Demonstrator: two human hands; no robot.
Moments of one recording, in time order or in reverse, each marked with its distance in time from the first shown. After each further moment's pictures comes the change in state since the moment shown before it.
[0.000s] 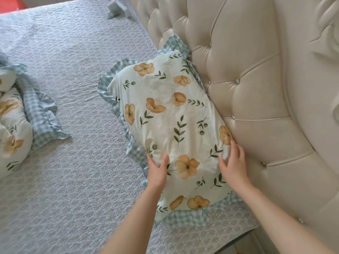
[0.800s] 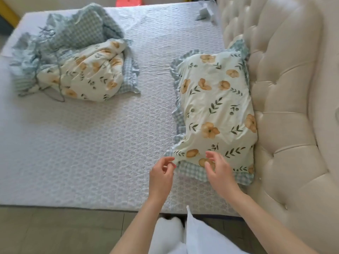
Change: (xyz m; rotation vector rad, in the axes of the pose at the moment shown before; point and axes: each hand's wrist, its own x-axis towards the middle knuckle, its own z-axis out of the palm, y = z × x) left_hand -0.272 -0.073 -0.015 -0.065 0.465 0.254; right_hand -0.172 -0.024 -0.057 0.148 -0.501 -0.521
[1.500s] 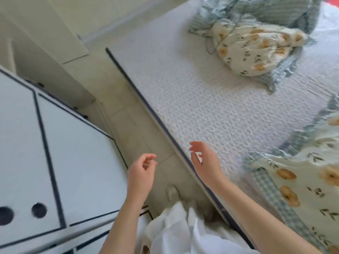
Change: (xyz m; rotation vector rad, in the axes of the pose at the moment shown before) left_hand -0.271 -0.118 -0.164 -0.177 0.944 -0.388; right_hand -0.150 -0.143 0.167 -0.009 -0.731 -0.687
